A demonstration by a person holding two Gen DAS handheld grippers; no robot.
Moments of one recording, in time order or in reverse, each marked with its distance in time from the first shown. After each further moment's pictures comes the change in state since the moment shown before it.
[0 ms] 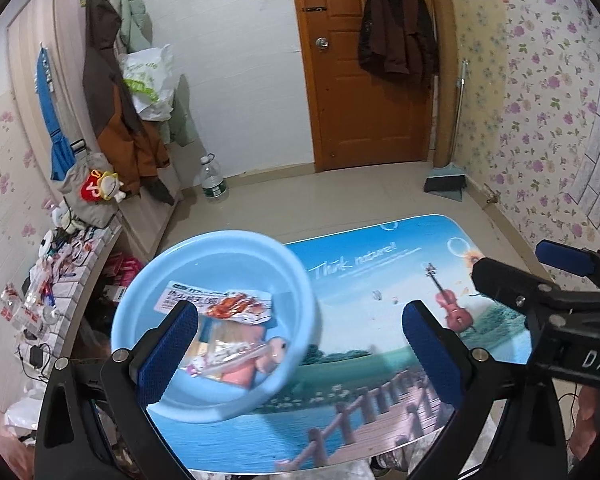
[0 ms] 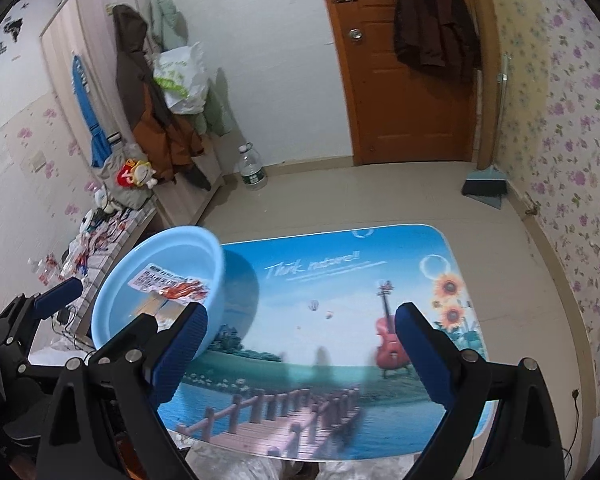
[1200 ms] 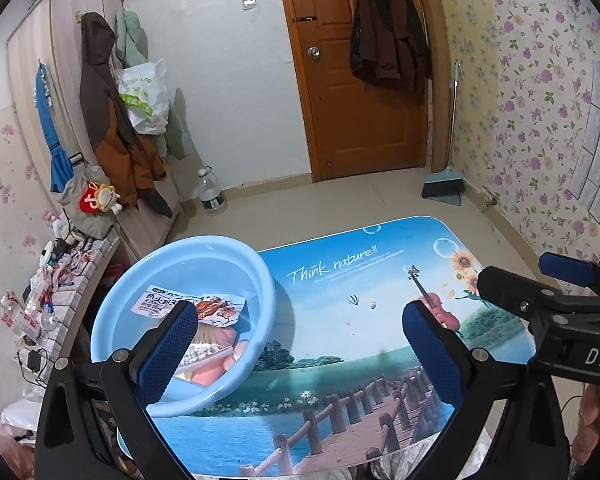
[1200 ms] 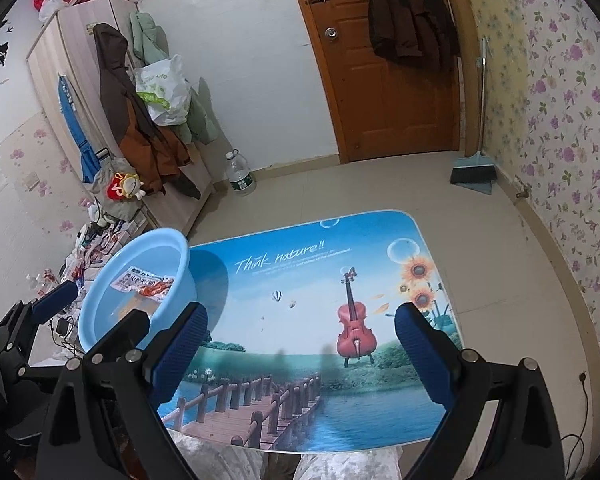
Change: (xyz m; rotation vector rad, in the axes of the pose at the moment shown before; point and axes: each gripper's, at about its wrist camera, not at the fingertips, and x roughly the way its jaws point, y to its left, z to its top) left arm 0.003 -0.041 -0.016 0.026 -0.053 0.023; right arm -0.001 -0.050 -0.024 0.063 -0.009 0.006
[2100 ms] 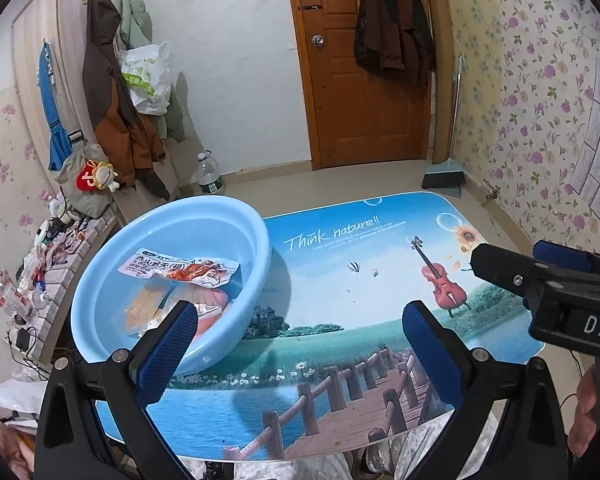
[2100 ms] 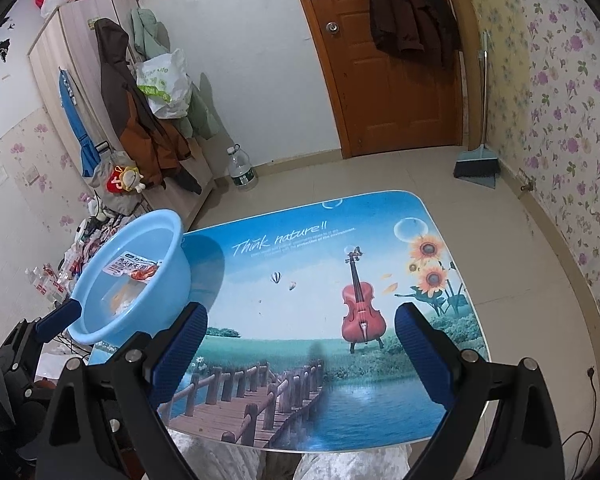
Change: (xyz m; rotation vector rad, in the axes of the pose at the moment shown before) left arm 0.017 -0.001 -0.040 -0.034 0.032 -0.009; right arm 0.028 -0.005 -0.032 0.001 0.000 0.006
